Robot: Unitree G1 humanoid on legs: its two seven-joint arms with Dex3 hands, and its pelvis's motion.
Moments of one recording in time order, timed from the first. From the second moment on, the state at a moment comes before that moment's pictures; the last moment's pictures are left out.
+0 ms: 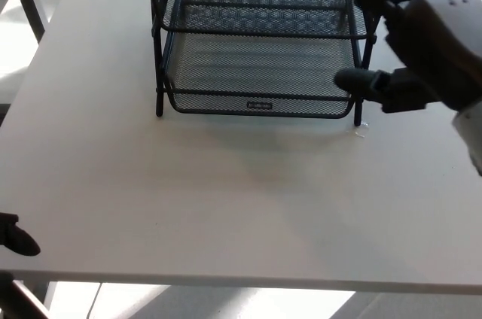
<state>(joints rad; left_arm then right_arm) 0.22 0.93 0.11 0.15 0.31 -0.50 -0.12 -0.60 -0.60 0.39 -0.17 -0.61 0.08 0.02</state>
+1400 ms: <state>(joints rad) 0.21 0.93 0.11 0.14 0.31 -0.51 -0.14 -1.00 -0.34 0.58 0.78 -0.92 0.04 -0.41</state>
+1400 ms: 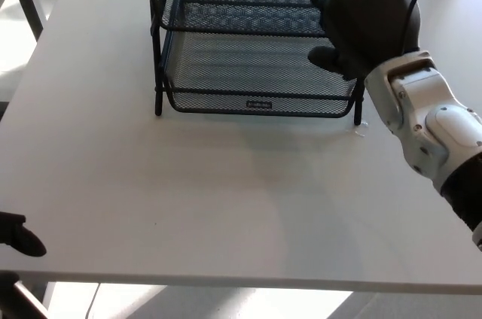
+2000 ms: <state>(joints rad) 0.15 0.94 0.11 0.15 0.31 -0.51 -0.16 -1.11 -0.35 0.71 1.04 -0.97 -0.11 -0.64</state>
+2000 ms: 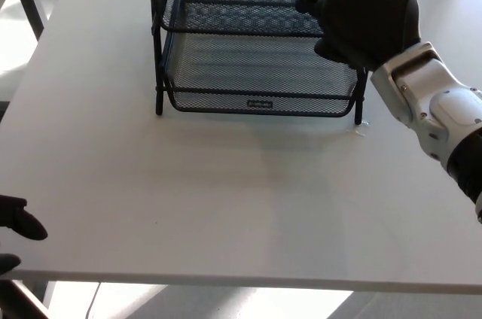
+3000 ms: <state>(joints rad) 0.11 0.96 0.10 0.18 0.32 -0.56 -0.18 -1.12 -0.40 0.74 1.08 -1.00 -0.25 -0.83</state>
